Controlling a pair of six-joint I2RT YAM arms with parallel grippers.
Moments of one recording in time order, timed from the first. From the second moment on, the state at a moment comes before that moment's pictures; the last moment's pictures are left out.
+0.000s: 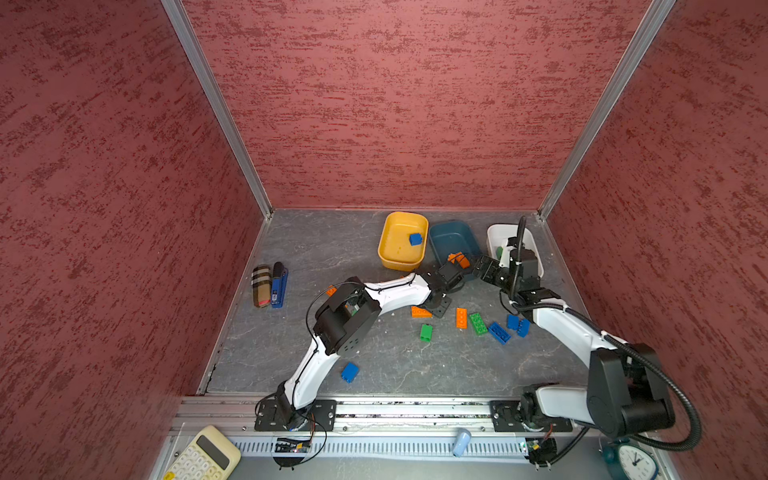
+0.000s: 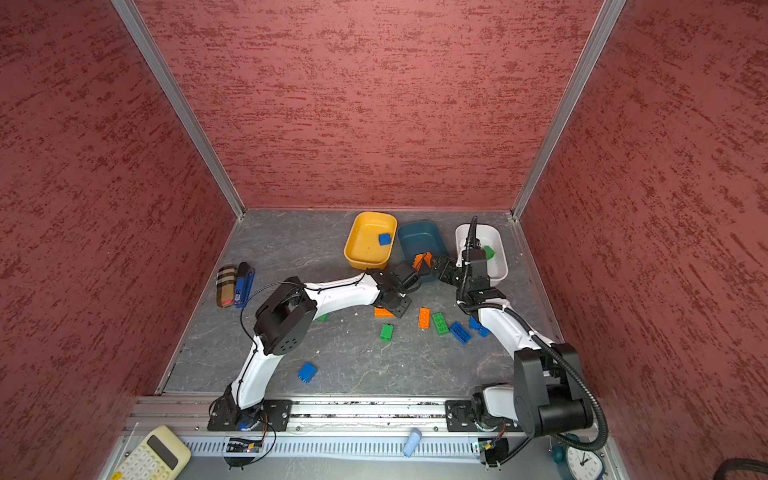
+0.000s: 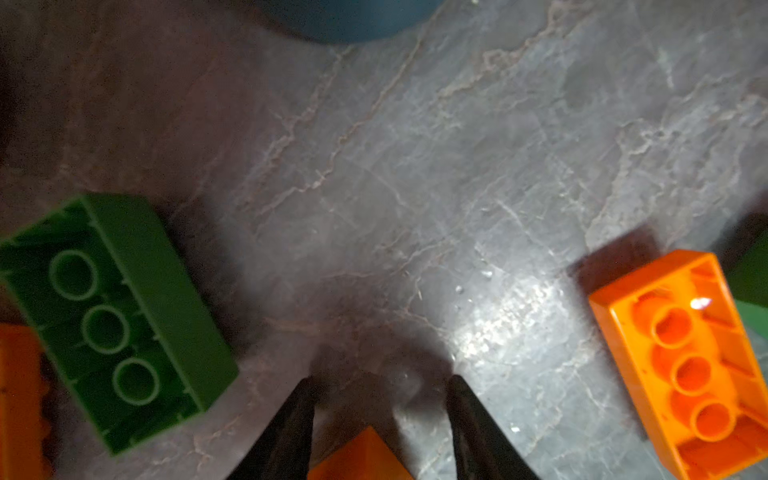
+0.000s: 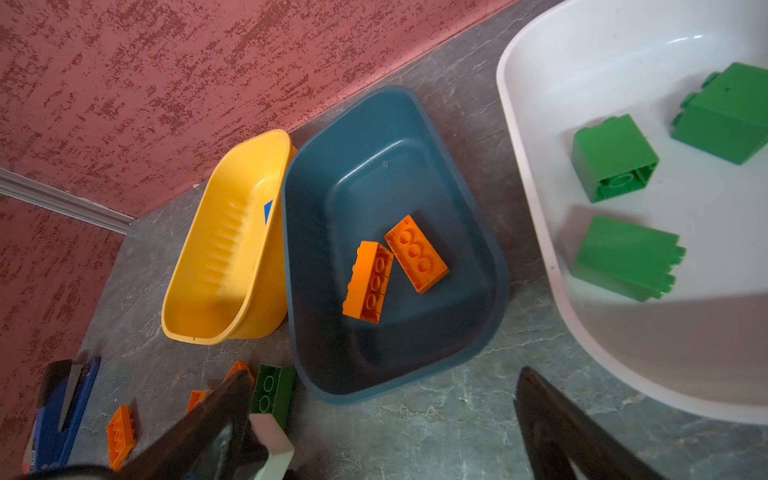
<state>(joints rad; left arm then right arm) -0.94 2.20 1.66 -0.68 -0.11 -0.26 0.13 1.32 0.70 0.08 -0.14 0.53</state>
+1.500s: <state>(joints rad) -0.92 2.02 1.64 -0.73 -0.07 -0.49 0.13 1.17 0.64 -0.01 0.06 0.52</state>
